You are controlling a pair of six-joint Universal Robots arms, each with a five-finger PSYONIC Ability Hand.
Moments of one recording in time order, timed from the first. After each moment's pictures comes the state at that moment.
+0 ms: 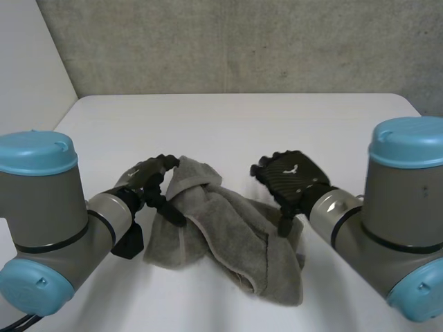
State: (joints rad) left arm 4.24 -1.90 -1.63 3.15 -1.54 2.76; right arm 2.13 -1.22 1.52 0.07 1.44 2.78; left_hand 0.30 0.30 0.30 0.30 0.12; right_hand 0.24 0.26 0.25 0.26 0.06
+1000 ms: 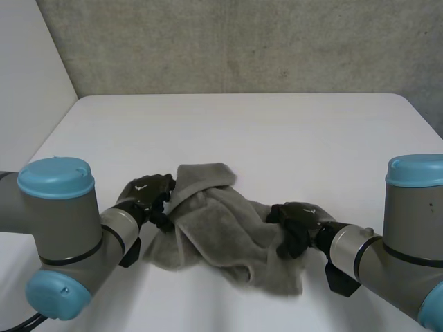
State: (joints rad) left arm 4.25 -2.01 -1.69 3.31 -1.54 3.02; right arm 1.98 -1.18 1.71 0.07 1.25 3.20; left_hand 0.86 0.86 0.85 0.86 0.68; right_hand 1.28 1.30 1.29 1.31 1.12
